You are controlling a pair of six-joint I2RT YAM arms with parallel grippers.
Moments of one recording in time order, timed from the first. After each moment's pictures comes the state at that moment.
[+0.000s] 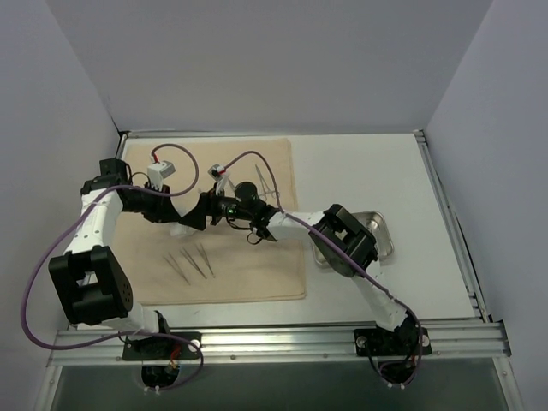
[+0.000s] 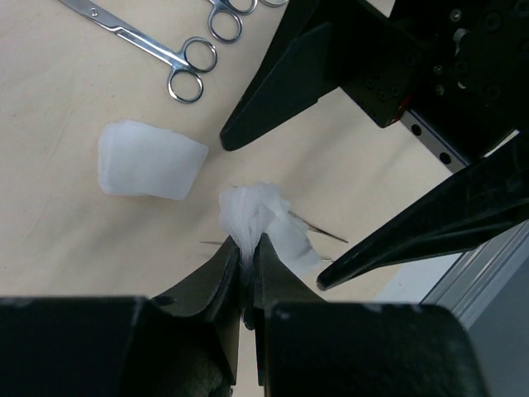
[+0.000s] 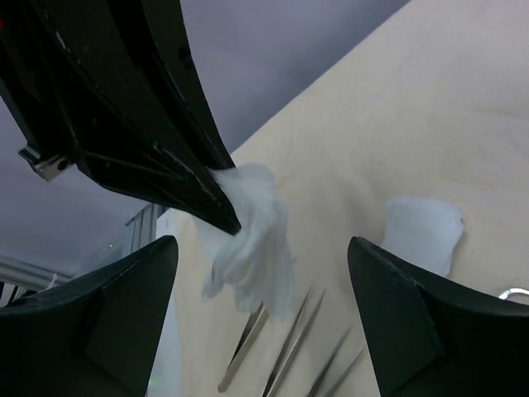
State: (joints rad) left arm 0.22 1.53 1.23 -0.94 0.76 0.59; right arm 0.88 2.26 1.45 0.76 -0.49 0.65
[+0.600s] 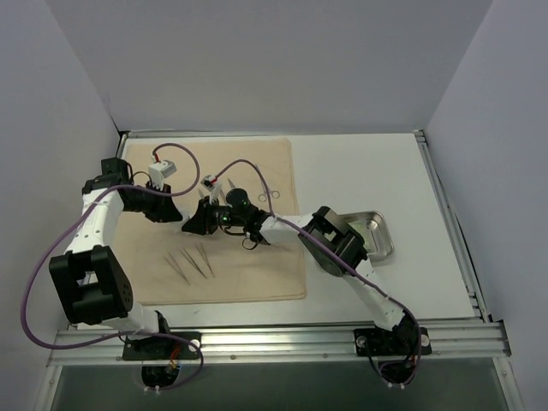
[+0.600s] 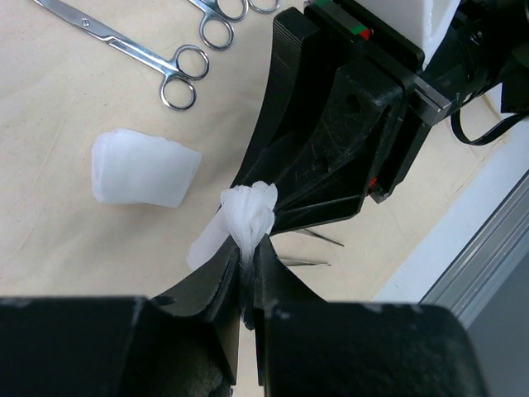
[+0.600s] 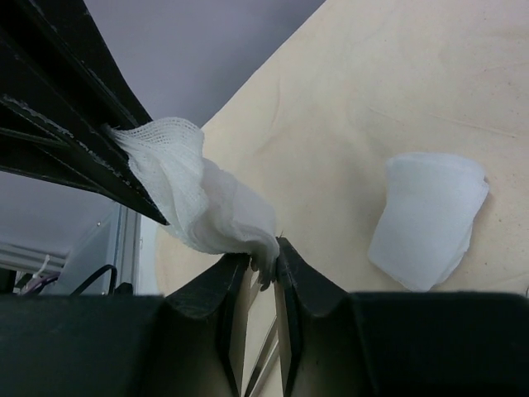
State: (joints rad) left arm 0.20 1.53 1.23 -0.93 0.78 0.59; right arm 0.91 2.38 1.55 0.70 -0.52 0.67
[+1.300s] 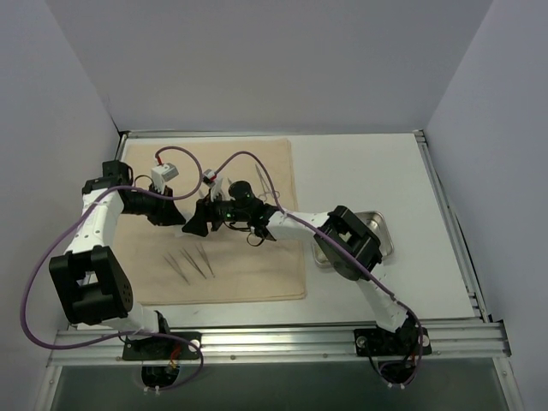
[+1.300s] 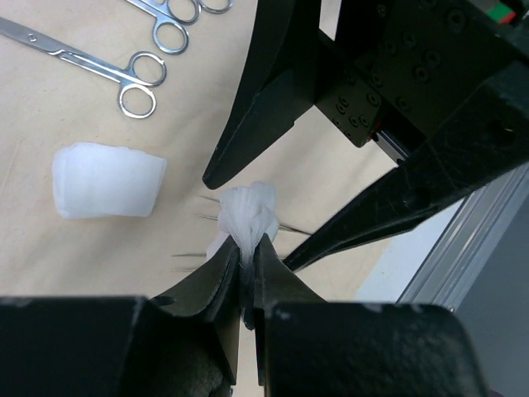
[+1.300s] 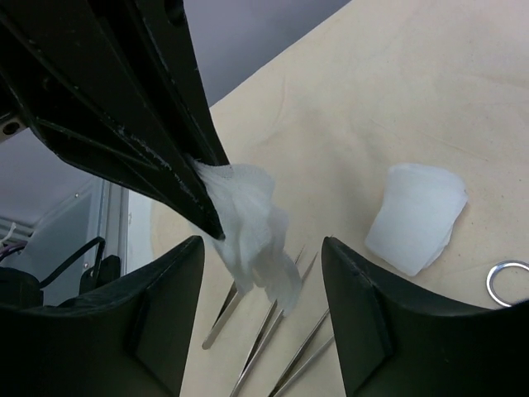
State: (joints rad) left arm 0.20 1.53 1.23 -1.00 0.85 0.69; right arm 0.90 2.22 1.49 0.54 -0.52 0.47
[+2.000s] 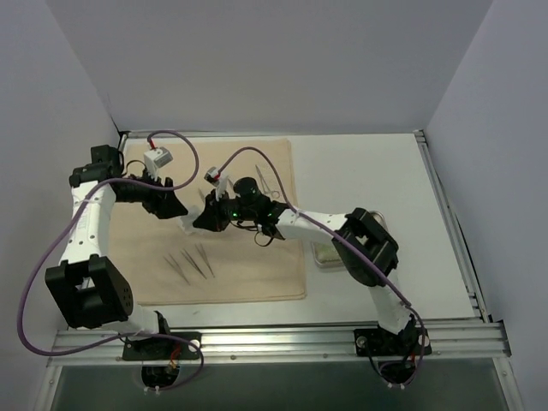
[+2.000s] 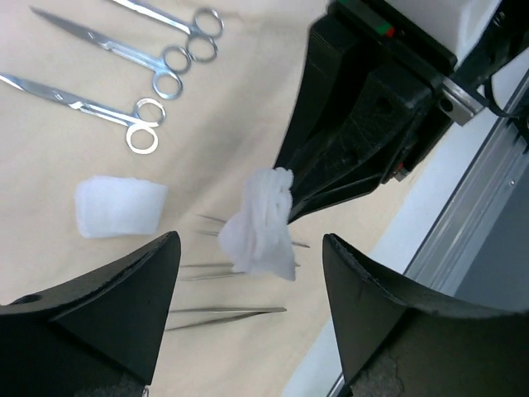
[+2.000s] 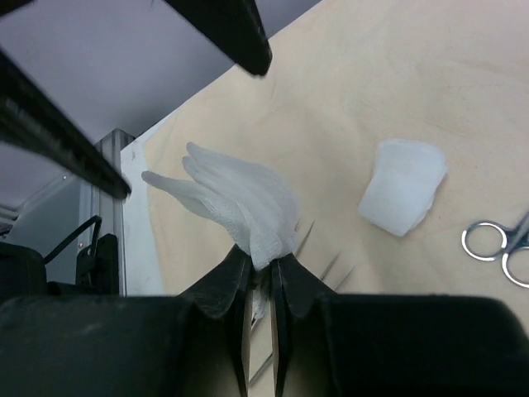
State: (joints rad) left arm 0.20 1.51 1.35 -1.11 0.91 0.71; right arm 0.90 2.12 1.43 0.46 -0.50 0.42
